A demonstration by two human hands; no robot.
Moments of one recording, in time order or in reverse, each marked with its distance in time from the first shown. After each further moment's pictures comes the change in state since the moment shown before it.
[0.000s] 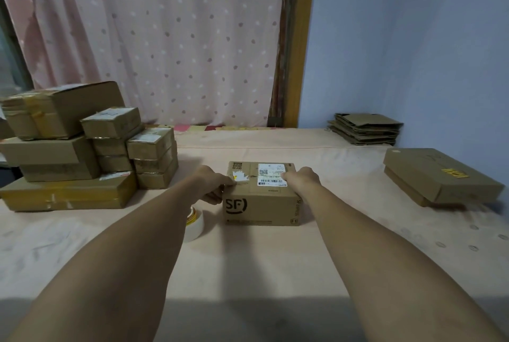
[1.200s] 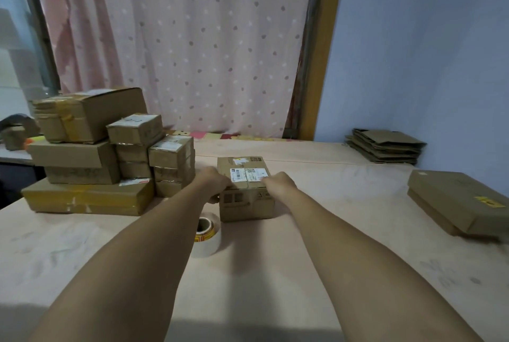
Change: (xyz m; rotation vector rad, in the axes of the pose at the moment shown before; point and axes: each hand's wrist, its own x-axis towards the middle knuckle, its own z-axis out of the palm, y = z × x) left_hand 0.020 0.004 -0.037 0.074 0.189 -0.061; right_hand 0.014 -0.062 0.083 -0.023 -0.172 -0.166
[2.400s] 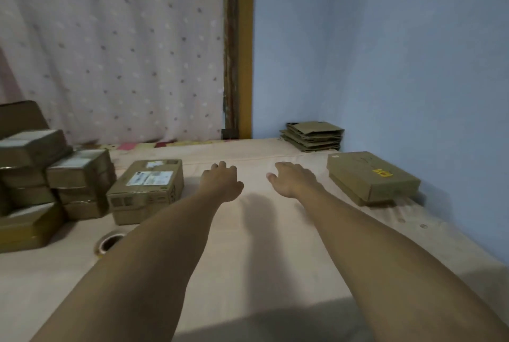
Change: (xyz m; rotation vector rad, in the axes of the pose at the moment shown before) left_hand -0.050 0.116 0.163 0.831 0.066 0.637; right_hand -0.052 0.098 -0.199 -0.808 0.179 -0.129
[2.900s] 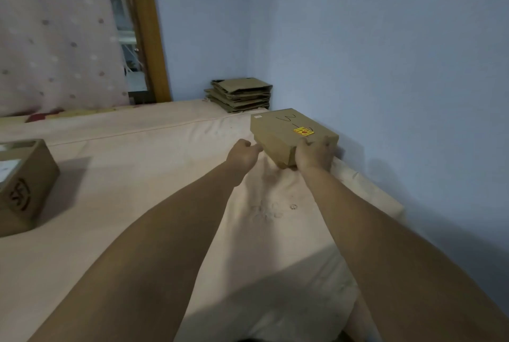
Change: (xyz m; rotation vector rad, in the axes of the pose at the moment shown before) left_hand 0.072 0.253 0.077 -1.193 -0.302 -0.107; right_hand -0.002 0.232 0.034 0.721 0.532 0.830
